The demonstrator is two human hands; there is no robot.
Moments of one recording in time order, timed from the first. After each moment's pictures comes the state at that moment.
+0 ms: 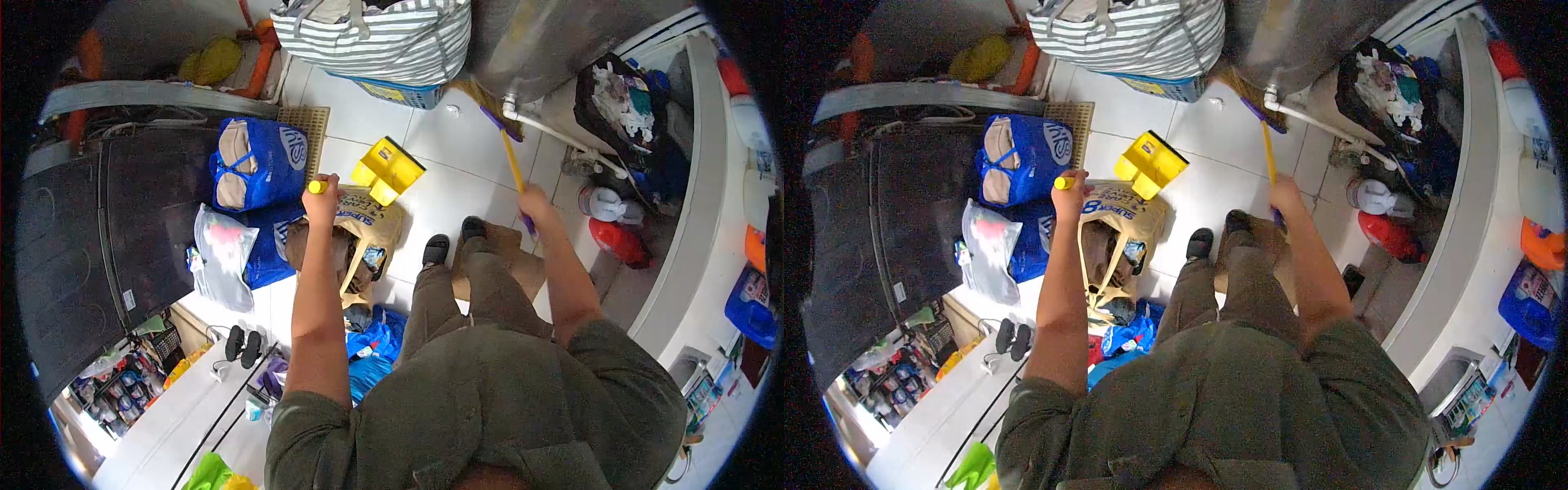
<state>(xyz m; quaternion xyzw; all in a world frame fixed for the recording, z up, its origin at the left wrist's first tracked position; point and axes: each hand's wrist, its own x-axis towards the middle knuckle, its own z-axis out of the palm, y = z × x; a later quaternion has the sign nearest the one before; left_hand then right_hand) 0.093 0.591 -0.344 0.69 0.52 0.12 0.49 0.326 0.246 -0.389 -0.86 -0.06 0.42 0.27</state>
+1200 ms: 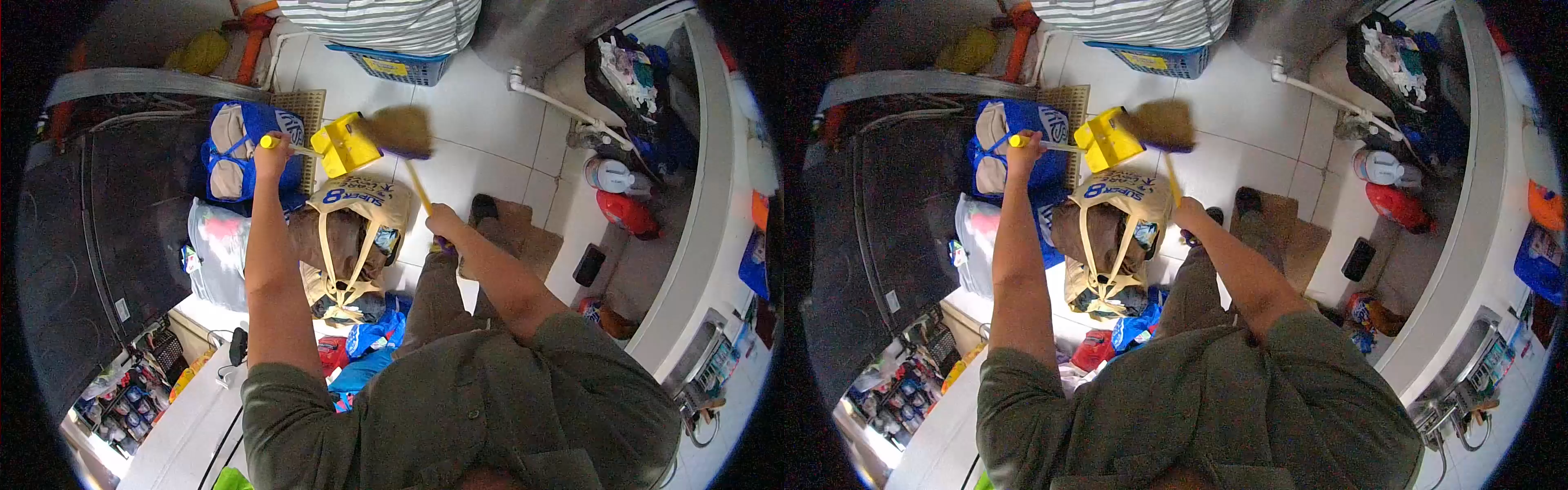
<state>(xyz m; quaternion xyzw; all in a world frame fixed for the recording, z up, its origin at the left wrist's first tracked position) 0.051 0.744 -0.358 0.75 0.47 0.08 0.45 0.101 0.380 -0.463 -0.83 -0.25 0.44 0.23</state>
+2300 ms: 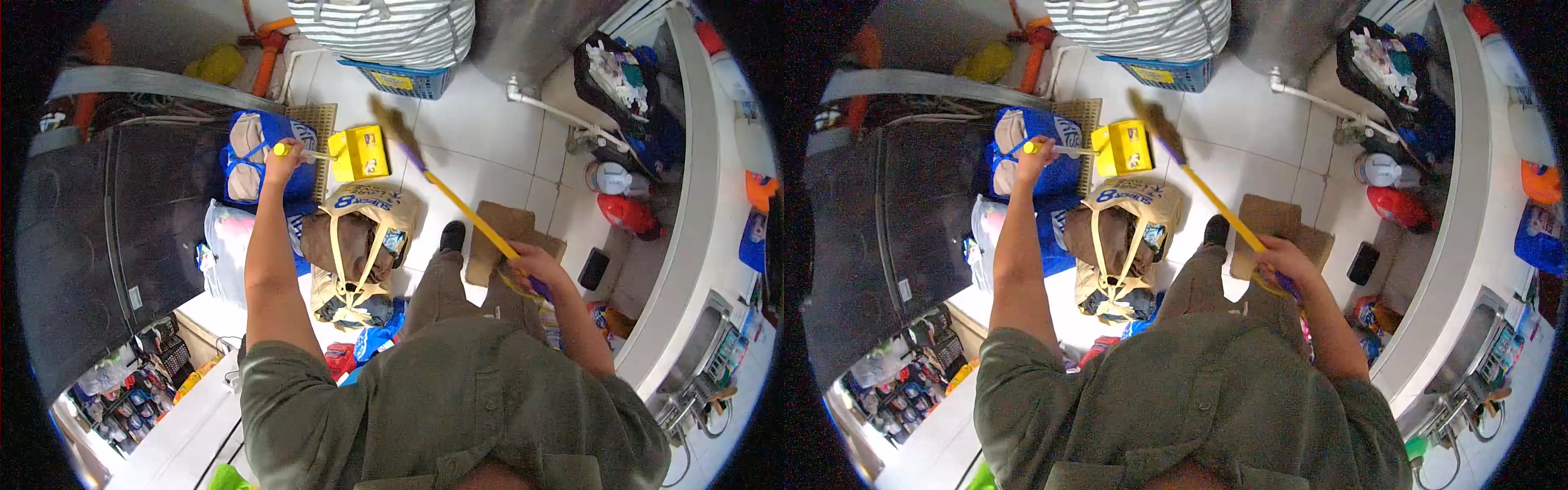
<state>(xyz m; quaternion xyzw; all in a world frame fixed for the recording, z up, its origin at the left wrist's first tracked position) 0.033 0.737 -0.315 0.76 0.40 0.04 0.51 0.128 0.207 -0.265 -0.59 0.07 0.64 0.49</state>
